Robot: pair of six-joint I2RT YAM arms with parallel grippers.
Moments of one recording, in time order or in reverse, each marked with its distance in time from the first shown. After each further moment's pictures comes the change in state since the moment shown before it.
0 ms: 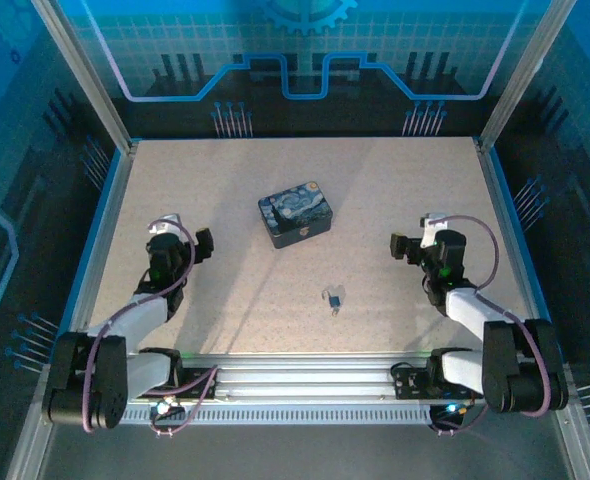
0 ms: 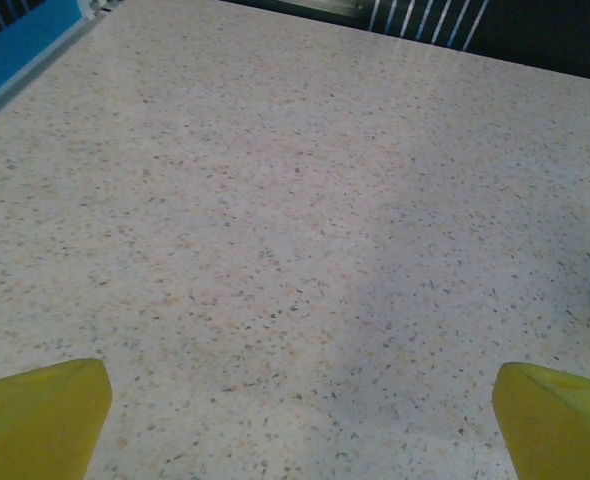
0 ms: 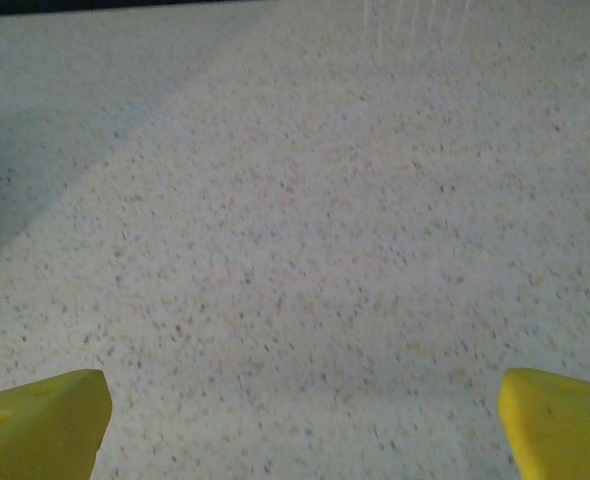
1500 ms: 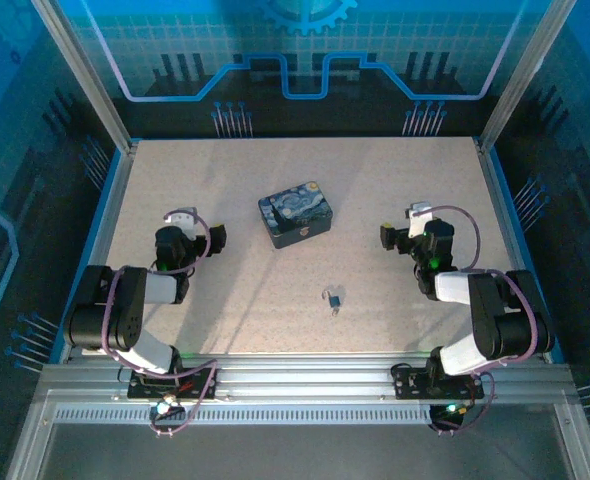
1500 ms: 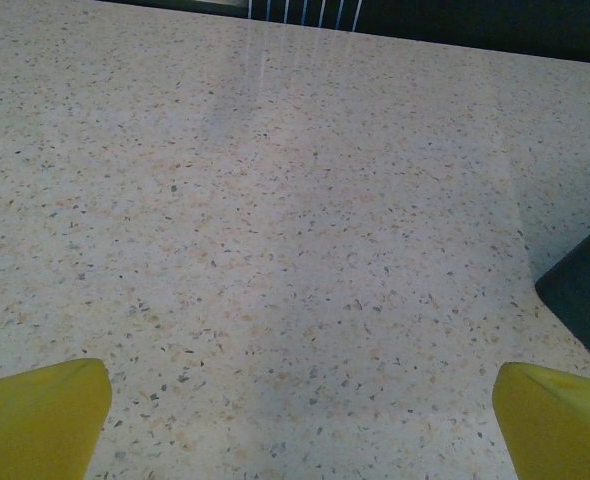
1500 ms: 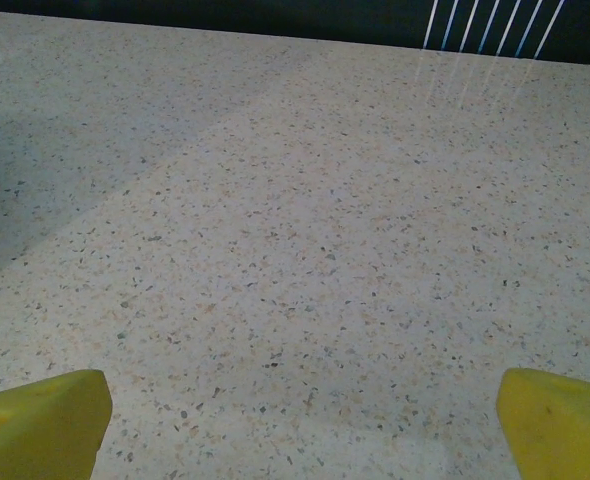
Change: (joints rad) left arm 0.043 0.389 0.049 0.392 0.249 0.105; right arm 0.042 0.271 0.071 0.249 -0.018 -0.116
